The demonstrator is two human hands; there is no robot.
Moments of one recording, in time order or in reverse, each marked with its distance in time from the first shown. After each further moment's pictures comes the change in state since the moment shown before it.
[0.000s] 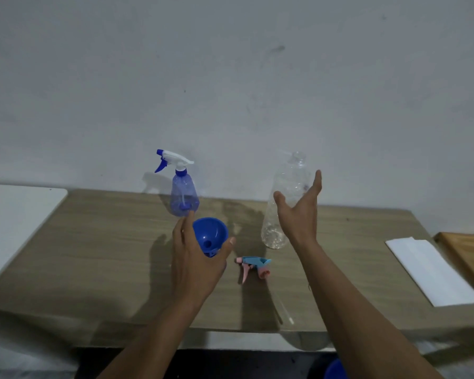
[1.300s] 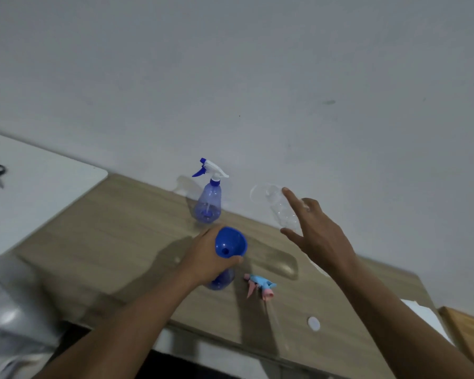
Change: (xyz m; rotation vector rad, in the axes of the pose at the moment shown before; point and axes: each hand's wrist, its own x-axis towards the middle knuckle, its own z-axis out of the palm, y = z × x) left_hand 0.022 -0.002 -0.040 -0.129 -0.256 0.043; right_hand -0.010 -0.085 -0.048 -0.872 -0.527 -0.726
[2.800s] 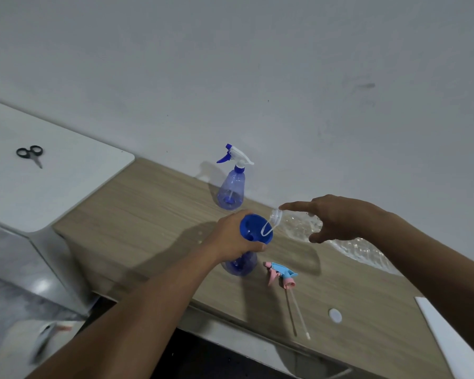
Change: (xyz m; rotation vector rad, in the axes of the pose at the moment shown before) left_hand 0.012 -0.009 -0.009 0.010 -0.118 -0.049; right_hand 0.051 -0.017 -0.024 -0.220 -0.651 -0.192
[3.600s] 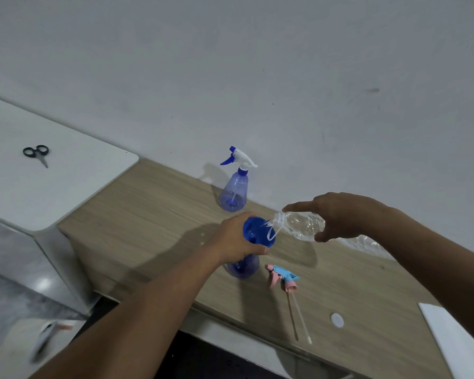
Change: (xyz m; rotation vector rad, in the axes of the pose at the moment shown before) left_hand 0.001 0.000 -0.002 0.001 -0.006 -0.013; right_hand 0.000 -0.007 -0.018 -0.096 0.007 0.001
